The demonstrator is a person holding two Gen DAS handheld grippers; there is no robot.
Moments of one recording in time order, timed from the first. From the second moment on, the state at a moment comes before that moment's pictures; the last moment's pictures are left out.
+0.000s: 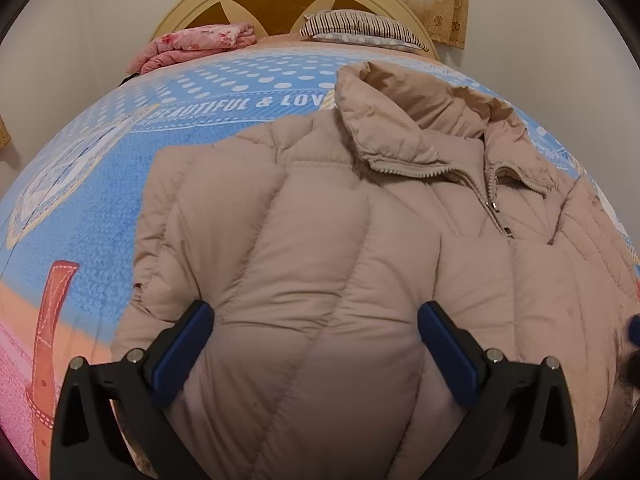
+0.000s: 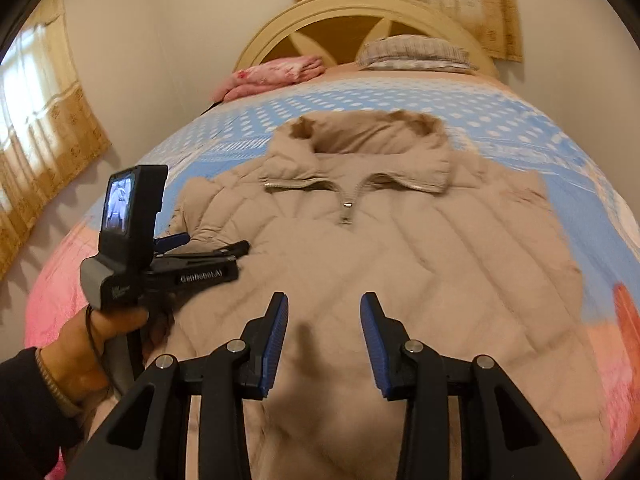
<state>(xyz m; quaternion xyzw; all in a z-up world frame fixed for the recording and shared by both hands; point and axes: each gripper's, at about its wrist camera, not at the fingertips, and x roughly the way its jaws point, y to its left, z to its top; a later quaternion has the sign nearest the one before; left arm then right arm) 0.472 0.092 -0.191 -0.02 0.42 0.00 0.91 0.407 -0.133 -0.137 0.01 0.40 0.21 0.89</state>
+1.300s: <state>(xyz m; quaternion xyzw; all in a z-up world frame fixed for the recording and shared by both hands) 0.504 0.111 -0.196 -0.05 0.44 0.03 0.89 0.422 -0.129 -0.195 0.04 0.42 0.22 0.88</state>
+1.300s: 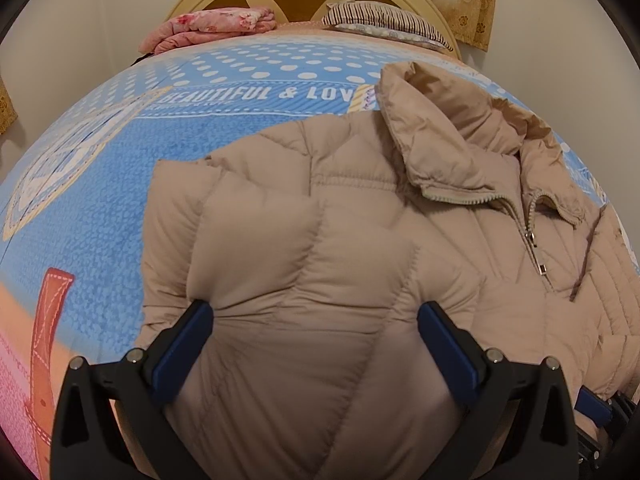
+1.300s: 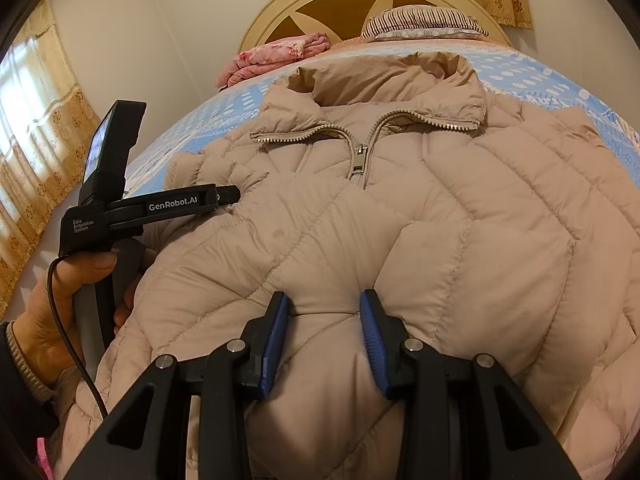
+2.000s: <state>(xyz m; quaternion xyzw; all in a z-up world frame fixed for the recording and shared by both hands) 0.471 0.044 -0.143 0.04 0.40 -0.02 0.91 0.423 -0.138 -0.197 0.07 0.42 0.23 0.87</state>
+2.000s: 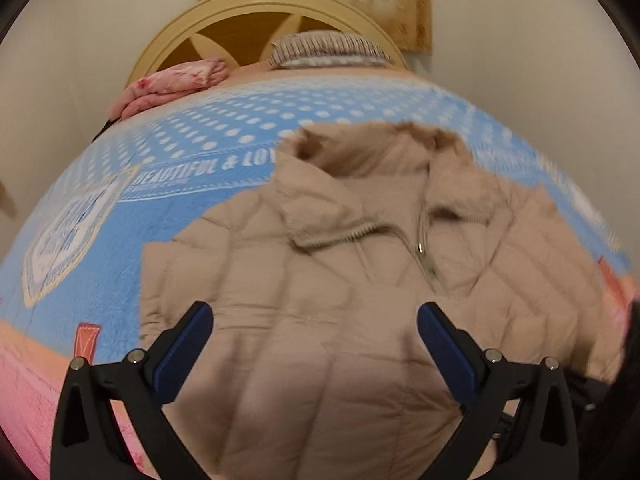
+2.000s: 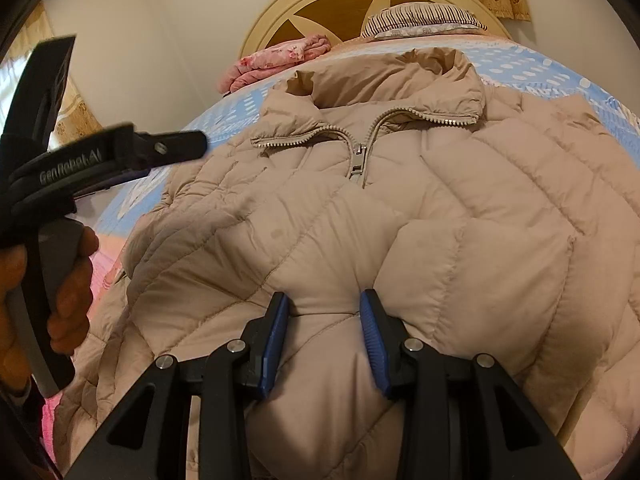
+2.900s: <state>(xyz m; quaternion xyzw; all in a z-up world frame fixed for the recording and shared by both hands) 0.479 0.057 -0.195 -0.01 0.43 -0.04 0.90 0.652 -0.205 -0.124 0.06 0.45 0.17 0.88</state>
